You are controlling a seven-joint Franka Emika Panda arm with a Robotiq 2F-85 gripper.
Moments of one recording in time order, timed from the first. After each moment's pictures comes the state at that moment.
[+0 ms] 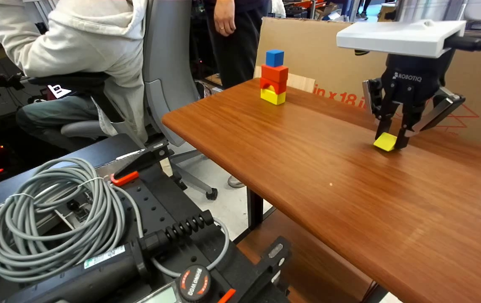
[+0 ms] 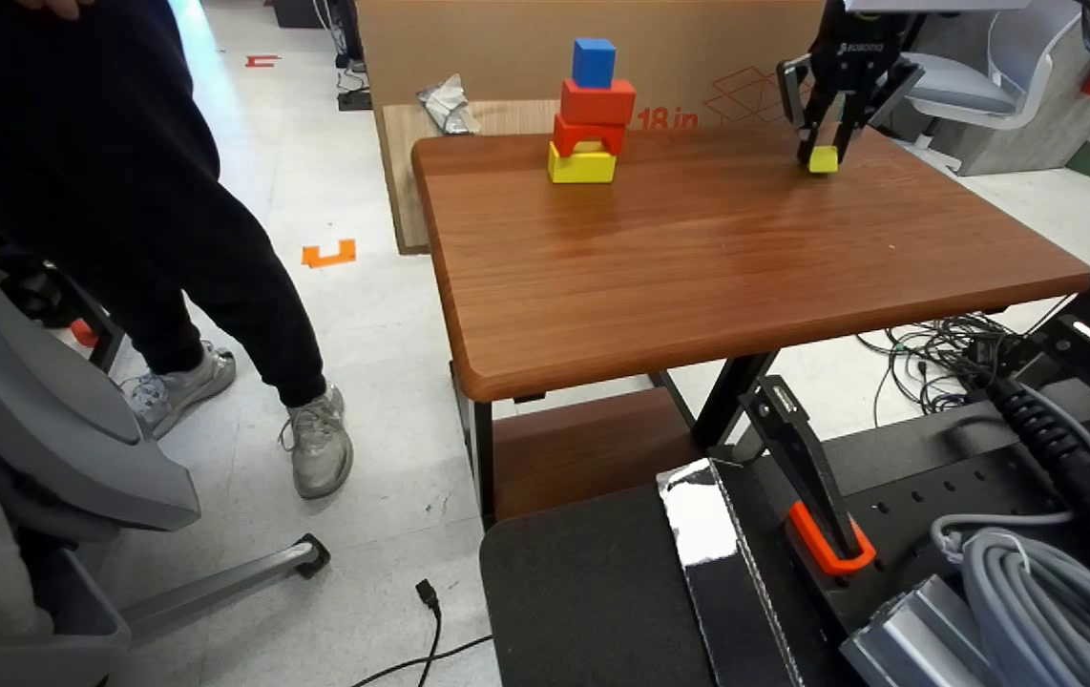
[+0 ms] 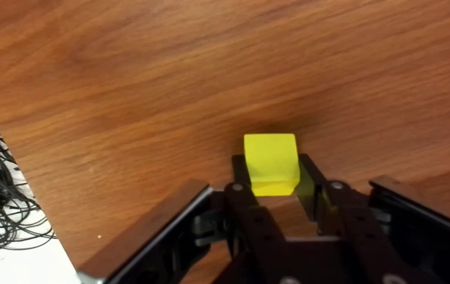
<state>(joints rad) -0.05 0.79 -0.10 -1.65 -0.09 2.38 0.23</state>
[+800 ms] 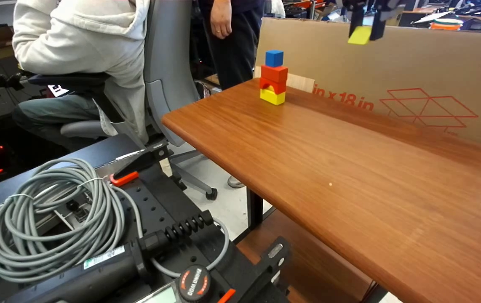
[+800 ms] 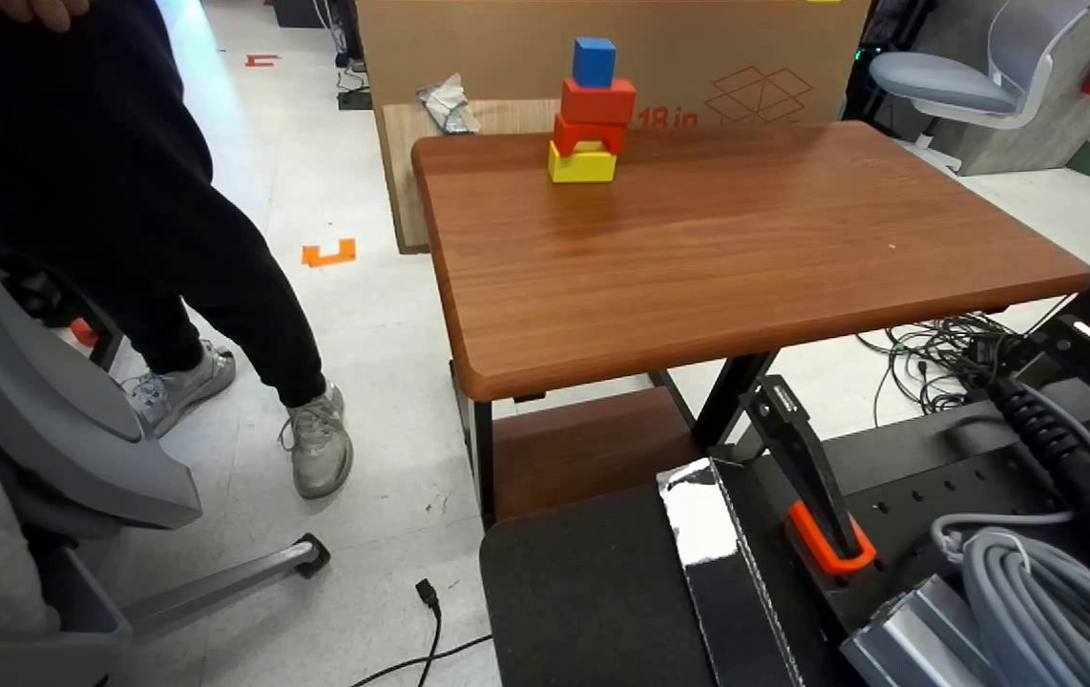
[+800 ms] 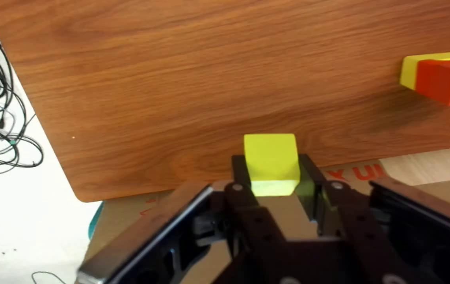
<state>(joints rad) 0.04 0.40 -0.06 -1.89 -0.08 2.38 0.19</state>
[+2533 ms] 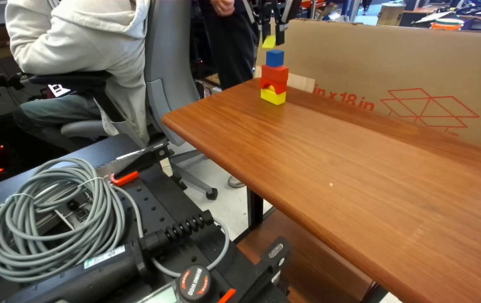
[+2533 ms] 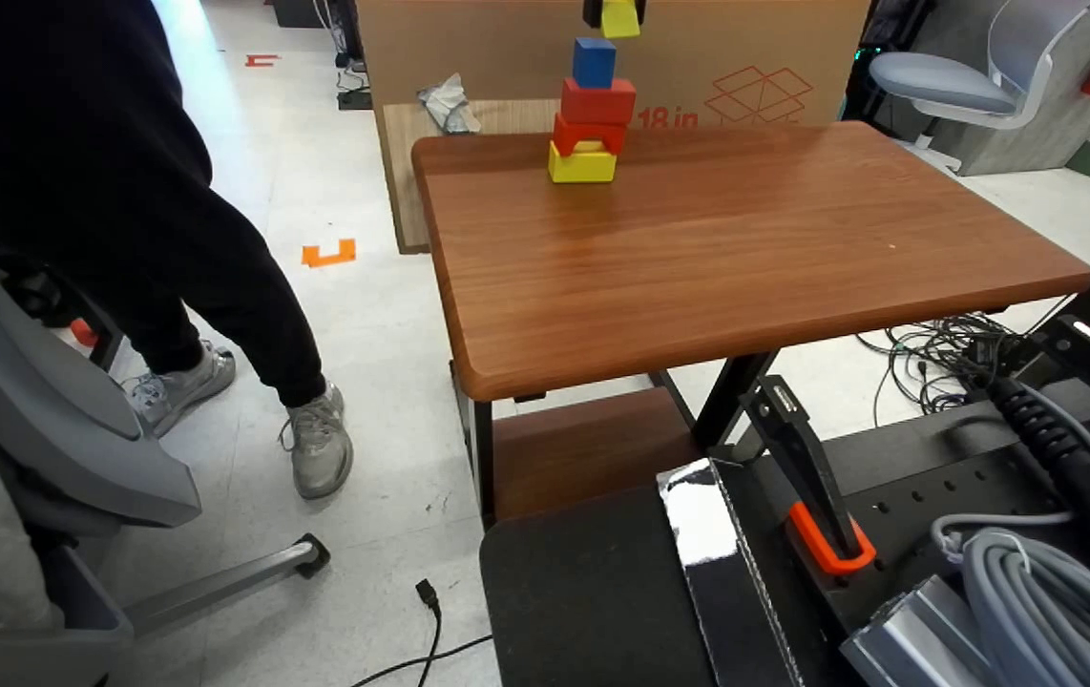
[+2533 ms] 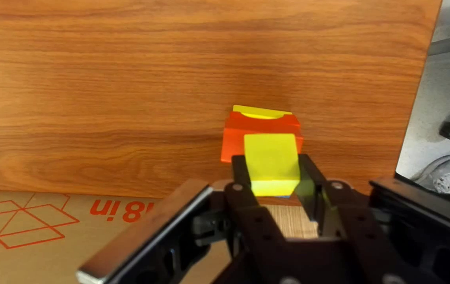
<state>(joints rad) 0.22 0.51 0.05 -1.77 -0.15 2.31 0.29</state>
